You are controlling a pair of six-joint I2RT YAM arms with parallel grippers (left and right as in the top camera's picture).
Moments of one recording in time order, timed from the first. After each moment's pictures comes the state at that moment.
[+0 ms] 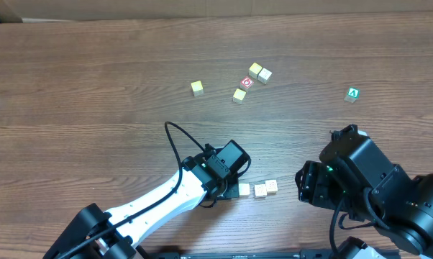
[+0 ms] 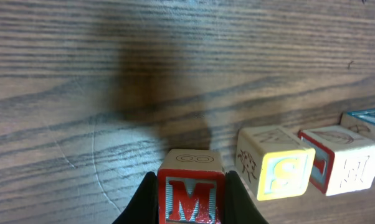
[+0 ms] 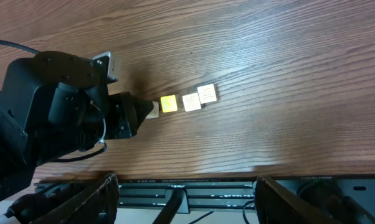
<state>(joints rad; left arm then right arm) -0.82 1.53 0.84 -0.66 0.04 -0.87 0.74 1.08 1.57 -1.64 0.07 0.91</state>
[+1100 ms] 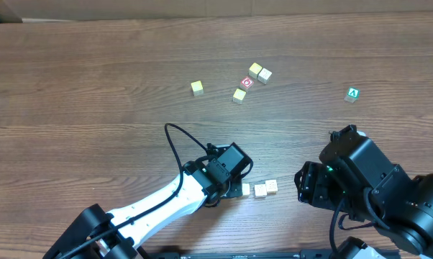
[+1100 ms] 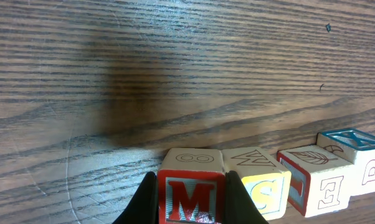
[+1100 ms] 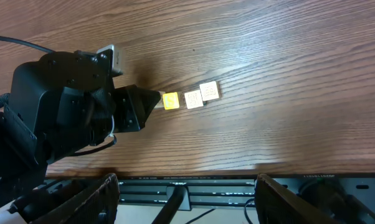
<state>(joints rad) -0.84 1.53 0.79 -0.54 0.01 -0.91 0.74 1.08 1.57 -1.64 0.06 0.91</state>
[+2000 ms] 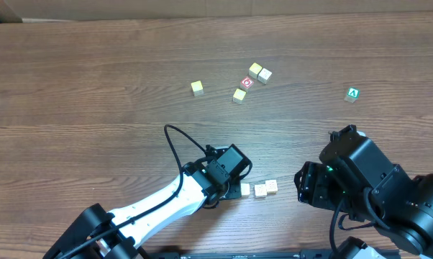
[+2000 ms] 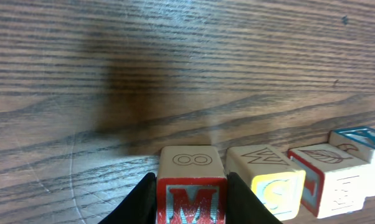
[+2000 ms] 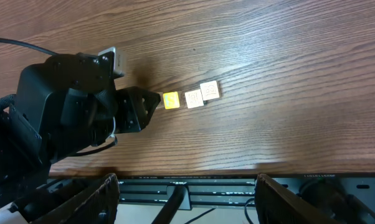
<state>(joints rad) -0.84 1.53 0.78 -0.53 0.01 -0.92 0.74 1.08 1.57 -1.64 0.06 0.91</state>
